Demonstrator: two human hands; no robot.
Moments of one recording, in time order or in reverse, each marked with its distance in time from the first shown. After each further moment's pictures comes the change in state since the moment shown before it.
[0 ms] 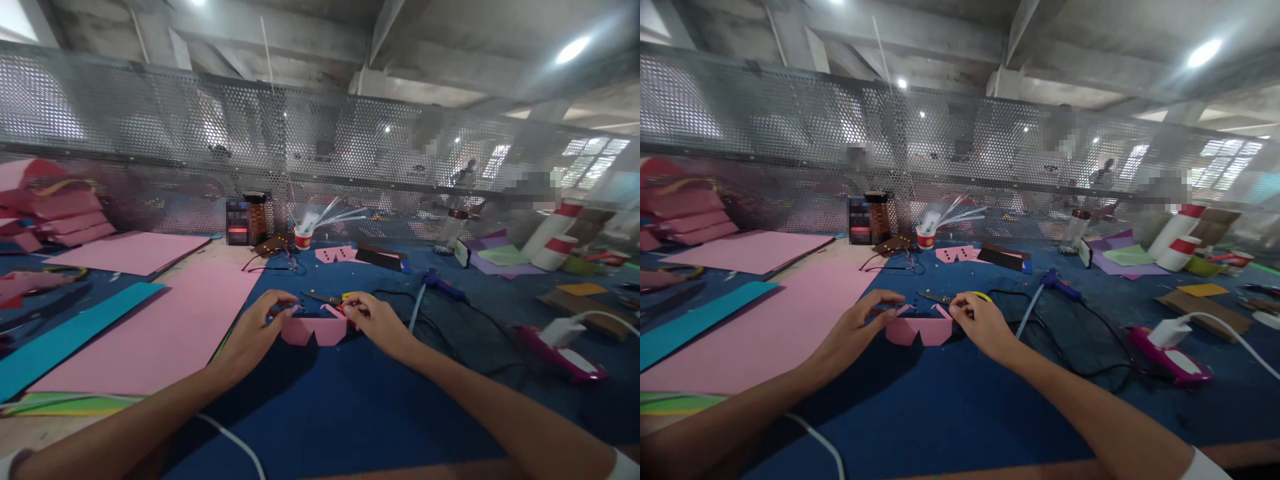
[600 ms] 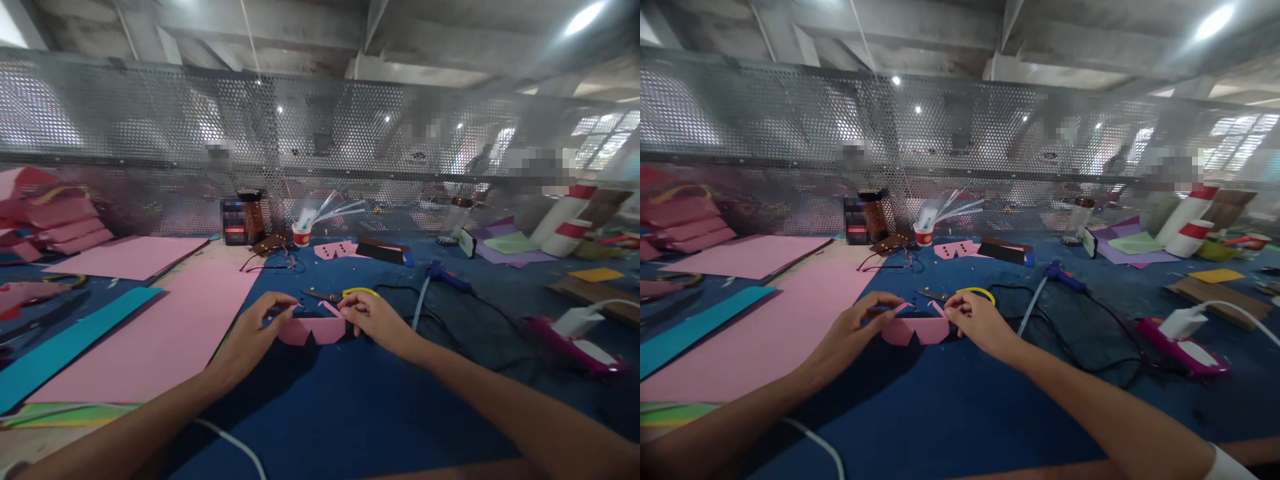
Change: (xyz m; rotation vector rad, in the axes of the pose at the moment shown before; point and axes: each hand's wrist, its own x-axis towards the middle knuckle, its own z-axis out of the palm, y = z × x) left_hand 0.003 -0.004 0.000 0.025 -0.058 -0.018; right_hand 0.005 0.001 0.005 0.278 -0.092 0.081
